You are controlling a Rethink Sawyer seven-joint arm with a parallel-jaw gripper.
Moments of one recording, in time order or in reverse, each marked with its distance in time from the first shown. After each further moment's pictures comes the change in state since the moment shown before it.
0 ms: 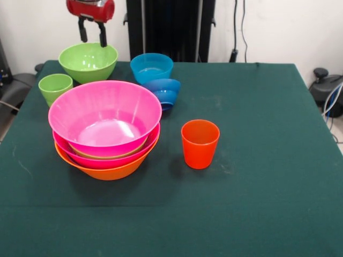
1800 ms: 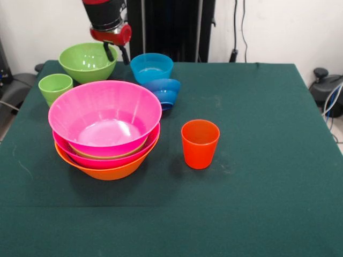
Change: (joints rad) arm -0.084 0.303 -0.024 -0.027 0.001 -0.100 0.000
